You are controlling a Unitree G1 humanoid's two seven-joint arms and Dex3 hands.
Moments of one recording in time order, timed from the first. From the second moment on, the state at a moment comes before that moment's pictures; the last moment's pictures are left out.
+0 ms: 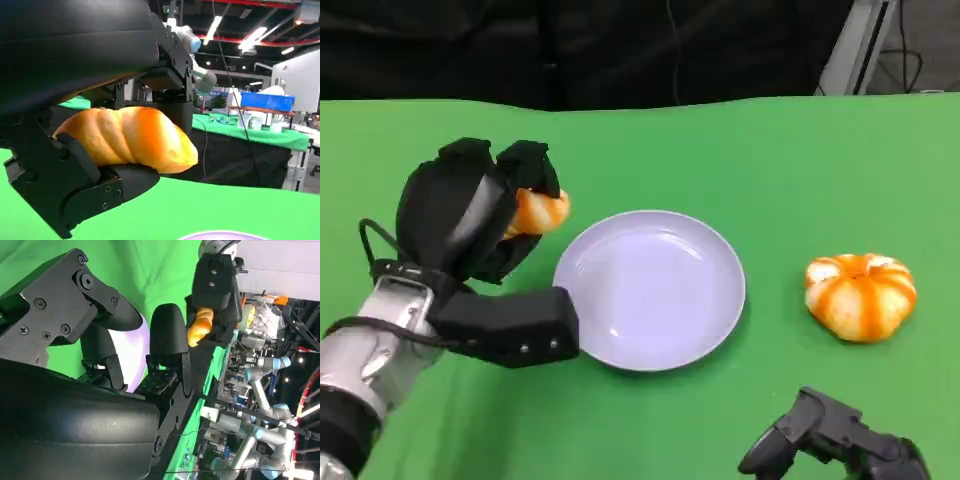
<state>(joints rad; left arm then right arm) -0.60 0.35 -0.42 0.69 0.74 -0.37 0.59 0.53 0.02 0.29 -0.30 -0.22 -0.50 -0.06</state>
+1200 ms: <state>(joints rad) -0.57 0.16 -0.49 0.63 0.75 -0.40 0.43 0.53 0.01 0.29 -0.30 -0.22 -0.50 -0.06</state>
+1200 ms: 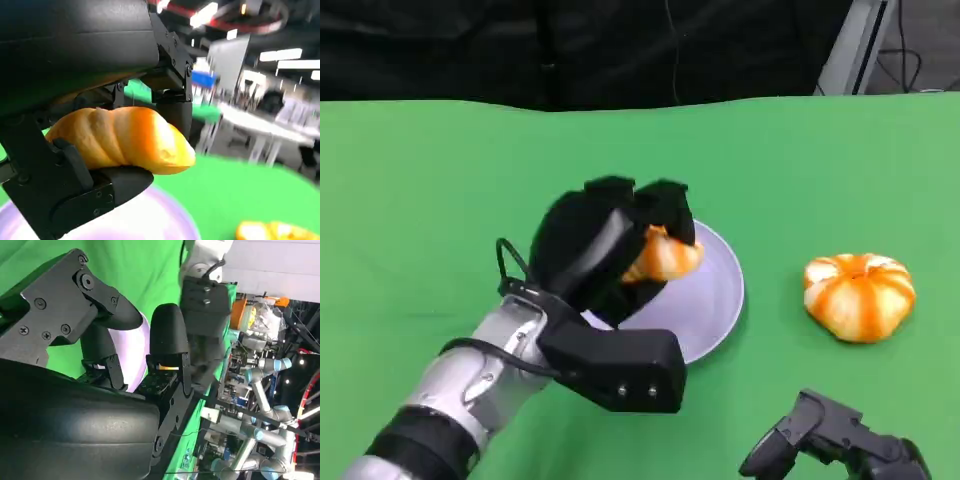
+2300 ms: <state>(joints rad) -0.56 0.20 -0.53 0.43 0.76 -0.07 -0.08 0.53 0.01 0.29 -0.30 -0.22 -0.50 -0.06</state>
